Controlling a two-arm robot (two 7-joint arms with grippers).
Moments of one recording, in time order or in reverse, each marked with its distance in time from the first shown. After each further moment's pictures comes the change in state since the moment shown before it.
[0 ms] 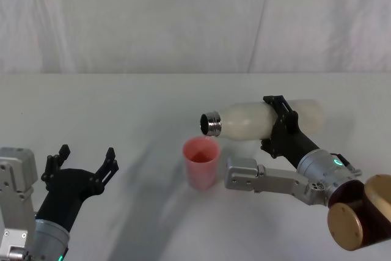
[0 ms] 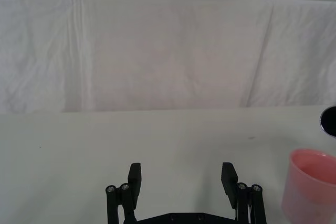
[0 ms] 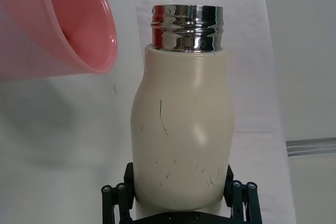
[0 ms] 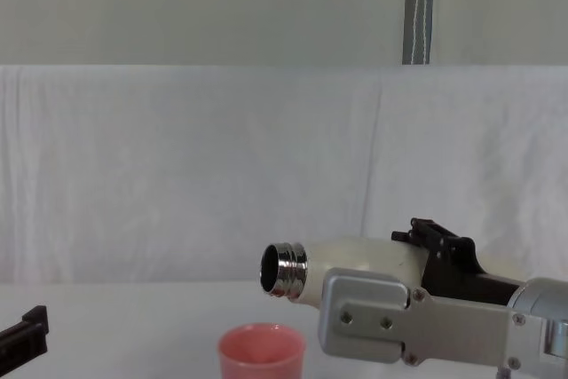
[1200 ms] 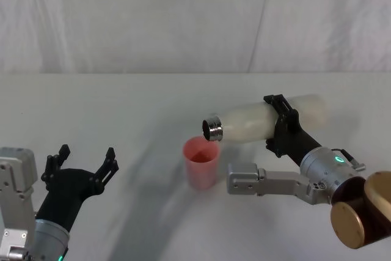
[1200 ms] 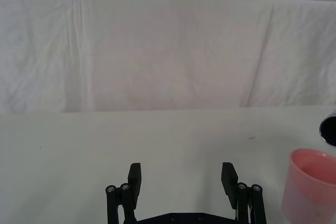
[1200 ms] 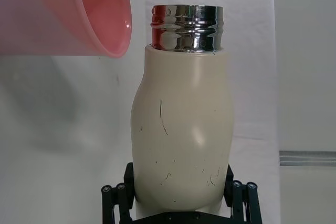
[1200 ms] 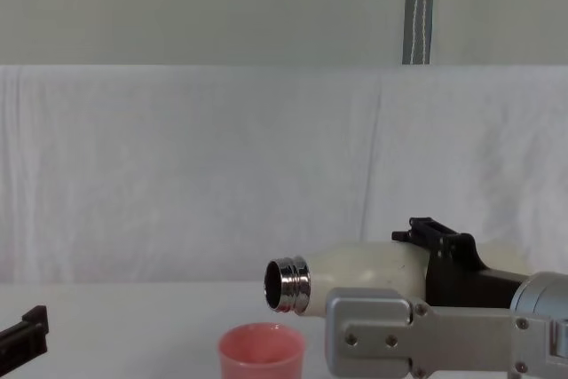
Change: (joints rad) left arm 0.000 0.000 0.000 0.000 0.000 0.000 0.000; right arm 0.022 0.032 -0.026 -0.008 -0.069 0.009 0.029
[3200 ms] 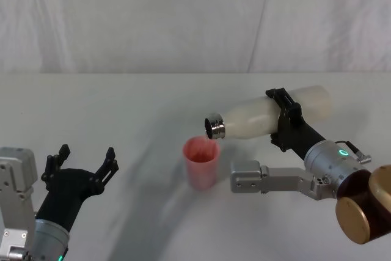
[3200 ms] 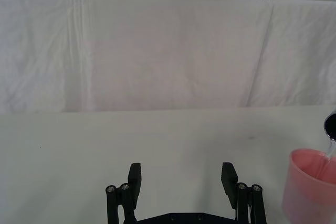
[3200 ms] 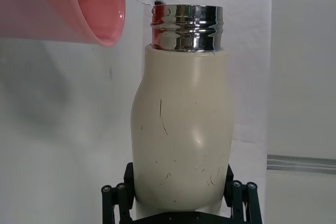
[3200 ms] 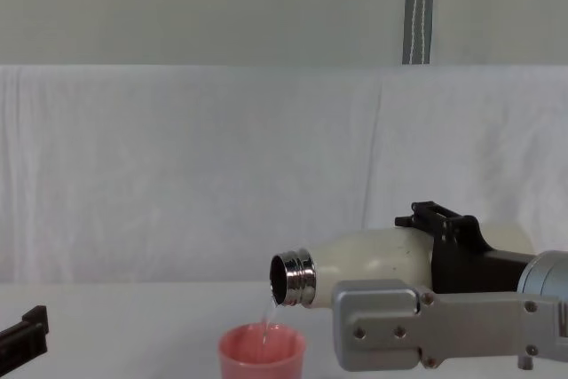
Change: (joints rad) left arm 0.000 0.000 0.000 0.000 0.000 0.000 0.000; right arm 0.016 0.033 -0.013 -0.039 -0.038 0.013 0.036
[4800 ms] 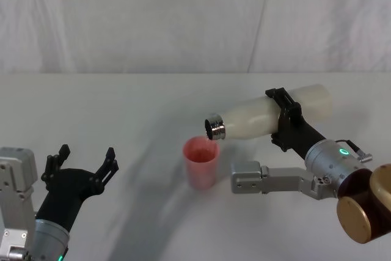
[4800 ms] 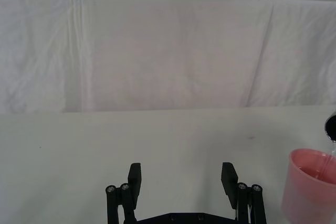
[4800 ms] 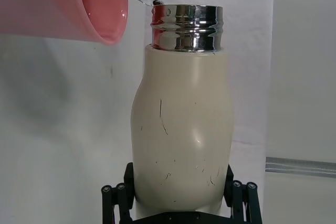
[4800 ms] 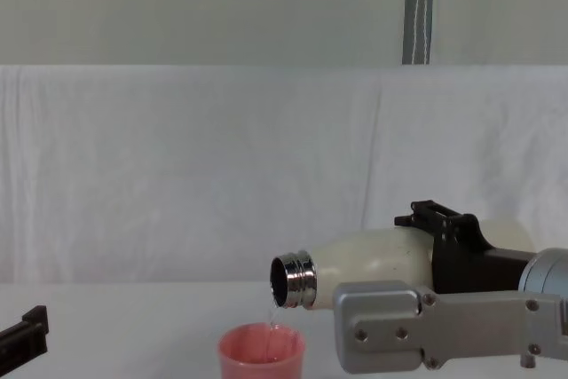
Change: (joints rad) left arm 0.000 0.000 0.000 0.000 0.000 0.000 0.000; right arm 0.005 0.009 -0.007 -0.007 -0.007 0.000 0.012
